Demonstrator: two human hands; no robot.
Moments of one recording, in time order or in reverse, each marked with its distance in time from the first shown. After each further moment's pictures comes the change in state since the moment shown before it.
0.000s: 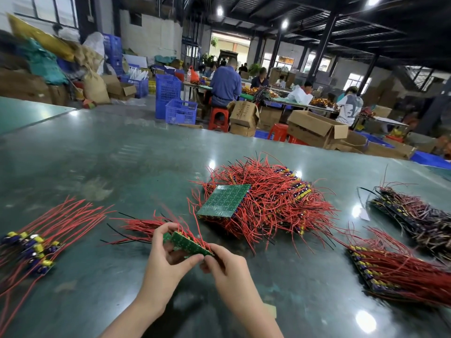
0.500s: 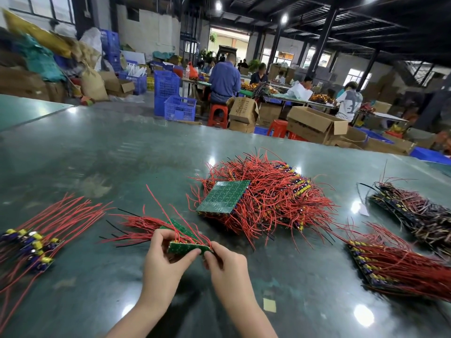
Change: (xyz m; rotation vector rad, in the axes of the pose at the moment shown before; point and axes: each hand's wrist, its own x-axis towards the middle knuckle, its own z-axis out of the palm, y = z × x) left_hand -0.003 -0.007 0.001 0.202 0.127 0.139; right_hand -0.002 0.008 0.015 -0.039 0.160 0.026
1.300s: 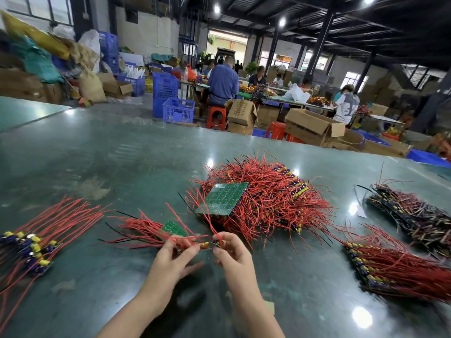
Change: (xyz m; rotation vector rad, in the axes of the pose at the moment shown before) left_hand 0.003 0.011 0.006 -0.380 -0.178 -0.458; right_hand 0.008 -0.005 -0.011 0.575 0.078 0.250
